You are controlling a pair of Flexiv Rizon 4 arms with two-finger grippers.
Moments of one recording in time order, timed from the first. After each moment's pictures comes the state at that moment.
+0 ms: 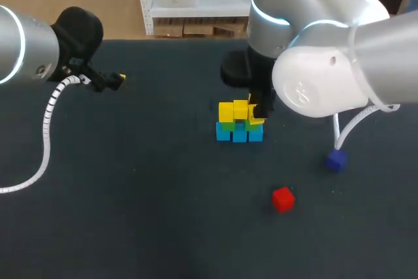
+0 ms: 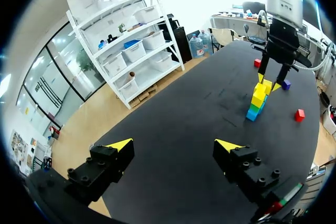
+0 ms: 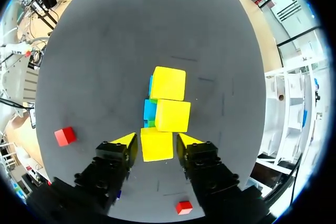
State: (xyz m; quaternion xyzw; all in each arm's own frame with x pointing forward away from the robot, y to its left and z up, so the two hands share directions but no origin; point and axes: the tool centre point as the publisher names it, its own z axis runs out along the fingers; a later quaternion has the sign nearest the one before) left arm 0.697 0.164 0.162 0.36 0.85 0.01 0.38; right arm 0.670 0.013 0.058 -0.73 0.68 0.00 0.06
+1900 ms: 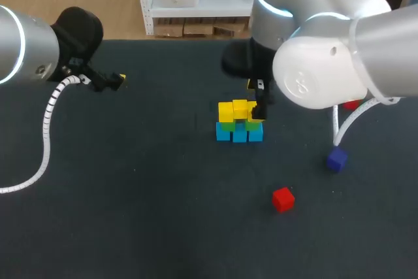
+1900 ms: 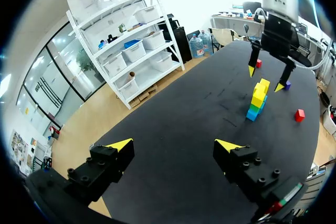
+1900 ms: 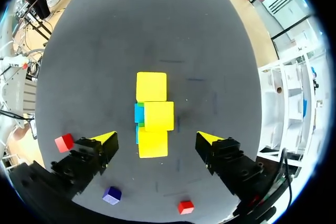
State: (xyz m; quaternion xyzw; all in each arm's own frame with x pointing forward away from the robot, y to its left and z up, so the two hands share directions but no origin) left arm 0.697 0.164 0.162 0.36 0.85 0.01 0.38; right arm 0.684 0.015 0.069 -0.70 0.71 0.01 0.08
